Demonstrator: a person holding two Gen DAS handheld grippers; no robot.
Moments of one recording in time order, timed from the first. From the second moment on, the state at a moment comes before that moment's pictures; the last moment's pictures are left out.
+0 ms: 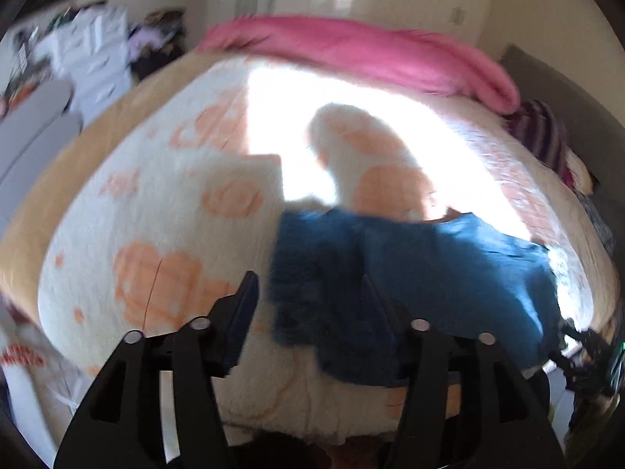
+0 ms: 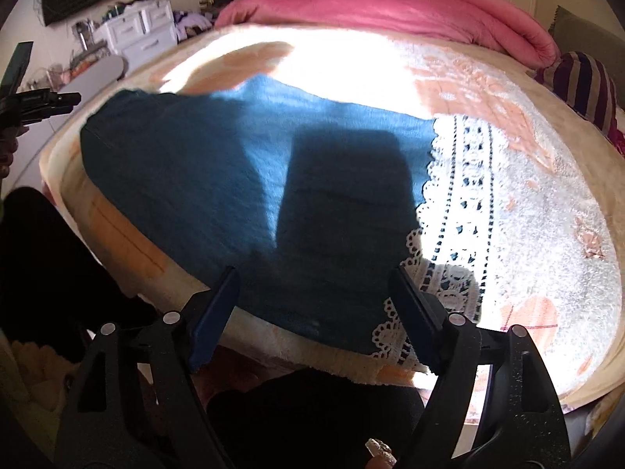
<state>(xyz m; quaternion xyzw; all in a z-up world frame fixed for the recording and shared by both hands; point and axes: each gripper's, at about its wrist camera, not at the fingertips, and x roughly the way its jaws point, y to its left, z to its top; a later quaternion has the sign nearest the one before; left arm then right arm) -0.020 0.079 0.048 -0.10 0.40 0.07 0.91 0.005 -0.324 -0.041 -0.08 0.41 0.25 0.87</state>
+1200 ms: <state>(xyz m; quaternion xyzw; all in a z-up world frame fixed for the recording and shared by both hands) 0.130 -0.067 0.012 0.01 0.45 -0.14 0.88 0.104 -0.410 0.003 0.08 0.40 0.14 0.90</state>
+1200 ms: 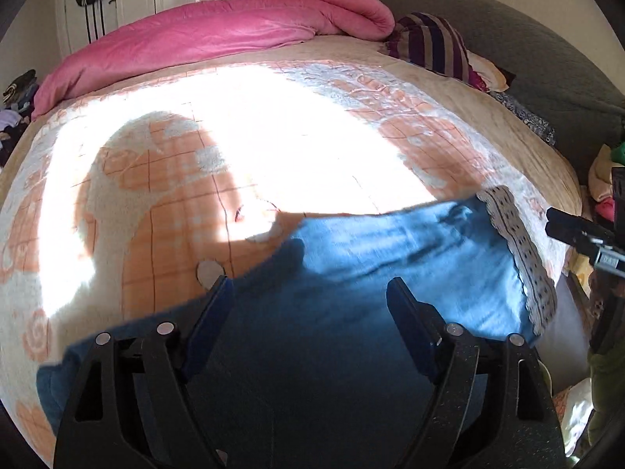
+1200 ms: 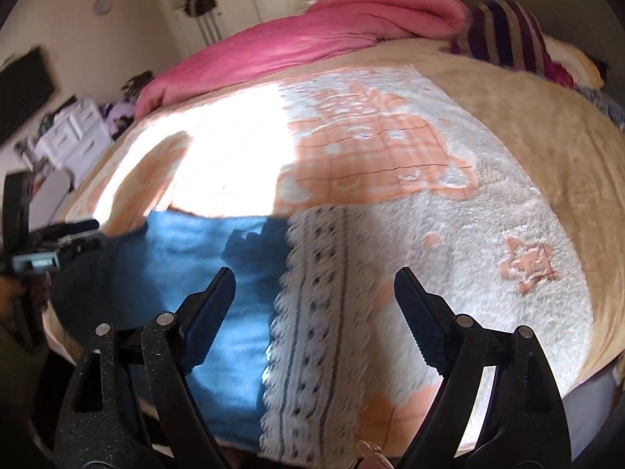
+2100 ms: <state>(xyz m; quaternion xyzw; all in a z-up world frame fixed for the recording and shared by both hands) 0.198 -0.083 -0.048 -0.04 0.48 -0.18 0.86 0.173 -0.399 -0.029 0.07 0.42 0.23 0.87</state>
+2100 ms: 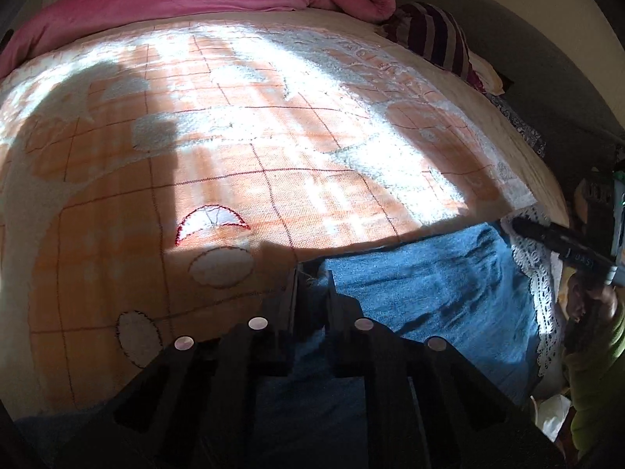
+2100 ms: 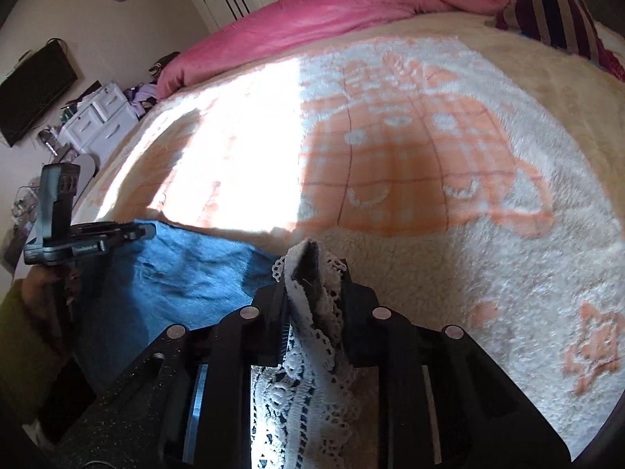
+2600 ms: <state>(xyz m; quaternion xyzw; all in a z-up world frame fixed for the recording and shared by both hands) 0.216 -0.080 -0.053 -0.01 0.47 -0.13 0.87 0.211 -0.379 -0.047 -0.05 0.46 0.17 0.87</state>
